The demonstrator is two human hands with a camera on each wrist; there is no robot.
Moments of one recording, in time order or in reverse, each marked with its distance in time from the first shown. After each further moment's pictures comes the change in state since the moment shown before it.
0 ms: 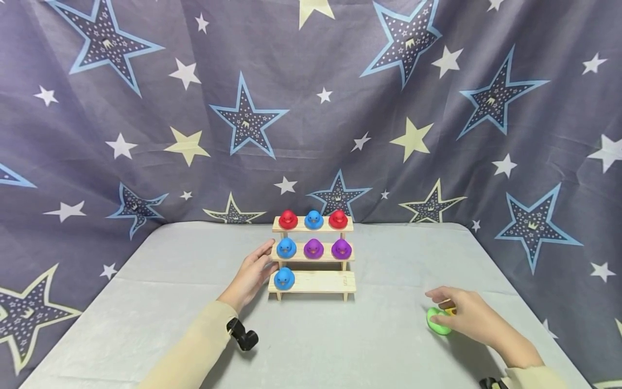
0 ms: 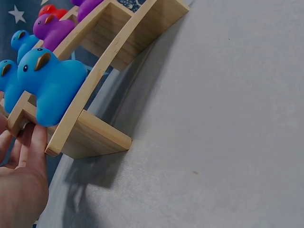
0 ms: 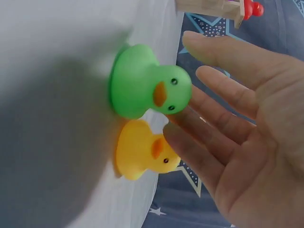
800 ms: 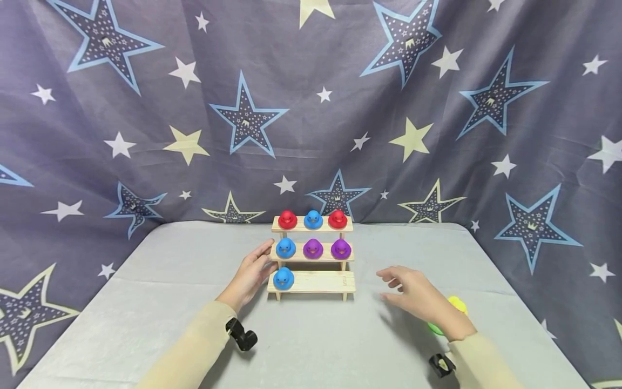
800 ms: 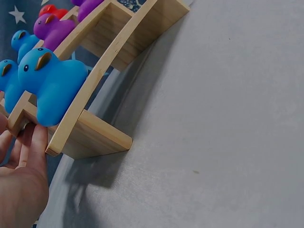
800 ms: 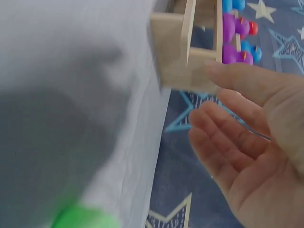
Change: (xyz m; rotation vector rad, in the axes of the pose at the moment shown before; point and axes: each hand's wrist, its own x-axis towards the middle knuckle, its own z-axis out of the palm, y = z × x) left_hand 0.000 0.000 0.000 -0.006 -0.006 -0.001; right_hand 0.069 -0.051 0.034 0.078 0.054 -0.130
